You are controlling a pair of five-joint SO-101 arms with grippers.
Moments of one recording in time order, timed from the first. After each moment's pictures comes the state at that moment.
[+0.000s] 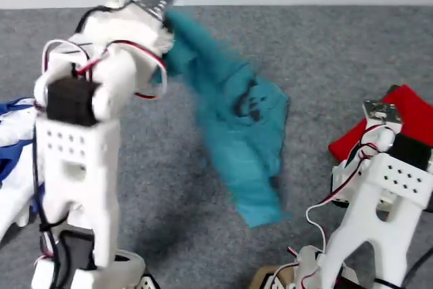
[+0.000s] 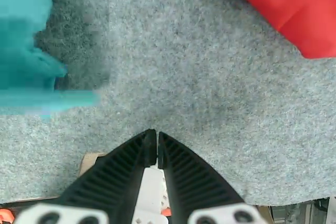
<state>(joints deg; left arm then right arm) 6.9 -9.1 -25.5 80.5 -16.0 23.8 -30.9 28.9 100.6 16.0</state>
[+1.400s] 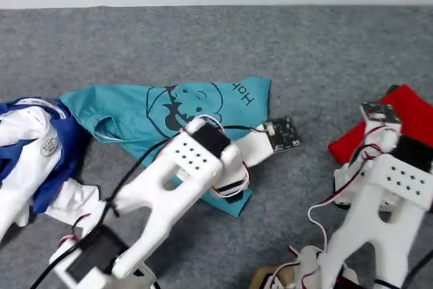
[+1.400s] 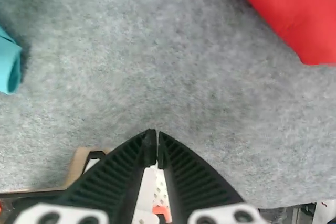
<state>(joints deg) 37.9 -2.6 19.5 79.6 -20.2 26.4 -30.9 29.1 100.6 21.9</state>
